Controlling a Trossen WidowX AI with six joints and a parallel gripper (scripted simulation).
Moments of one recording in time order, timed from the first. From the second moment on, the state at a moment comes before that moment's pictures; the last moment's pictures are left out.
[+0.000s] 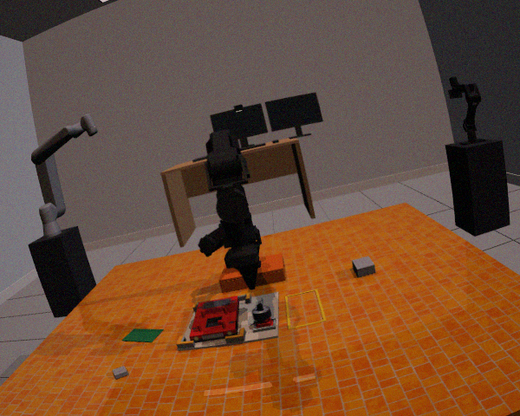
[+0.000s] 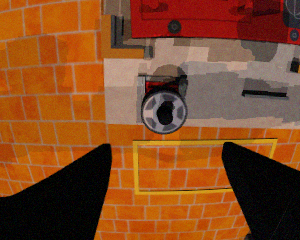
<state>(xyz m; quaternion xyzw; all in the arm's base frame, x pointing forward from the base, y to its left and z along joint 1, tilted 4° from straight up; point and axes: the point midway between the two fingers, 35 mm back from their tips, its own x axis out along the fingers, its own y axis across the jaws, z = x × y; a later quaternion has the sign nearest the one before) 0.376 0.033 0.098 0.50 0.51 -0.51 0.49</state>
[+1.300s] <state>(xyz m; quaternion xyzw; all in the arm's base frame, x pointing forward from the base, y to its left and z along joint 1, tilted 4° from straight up) 0.371 0.035 0.024 0.50 0.51 -0.51 0.49</state>
